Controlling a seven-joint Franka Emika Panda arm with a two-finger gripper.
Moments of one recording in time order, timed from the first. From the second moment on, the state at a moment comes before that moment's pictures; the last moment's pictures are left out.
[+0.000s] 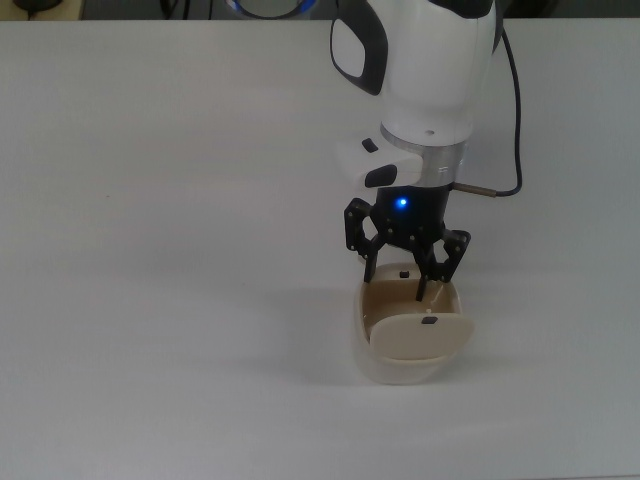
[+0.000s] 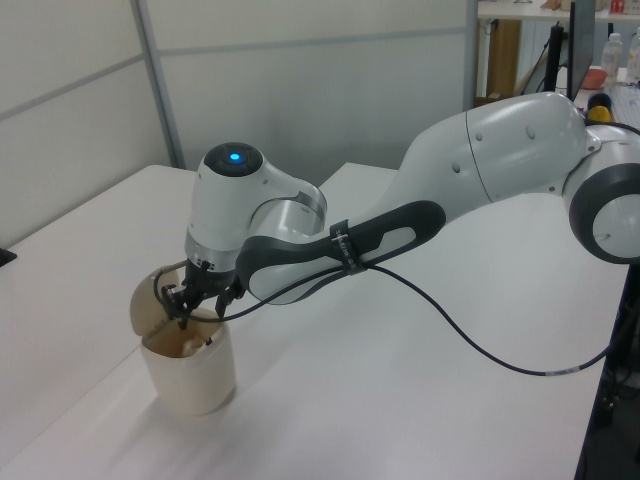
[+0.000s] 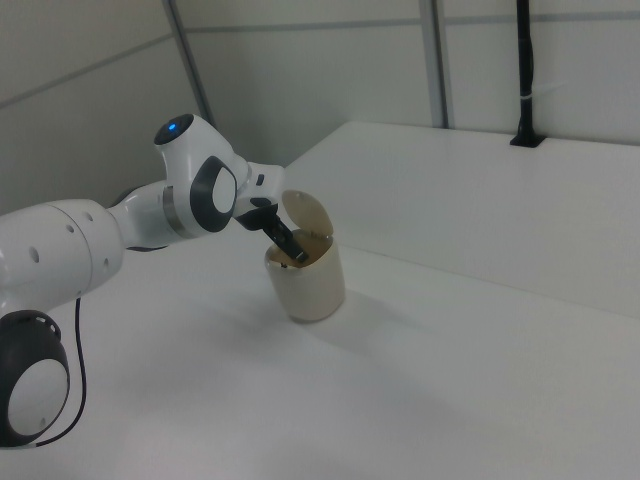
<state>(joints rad) 0.14 0.53 0.17 -1.41 -0.34 2.34 0.91</state>
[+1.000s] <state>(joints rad) 0.02 0.37 0.15 -1.39 -0.18 1.69 0.32</state>
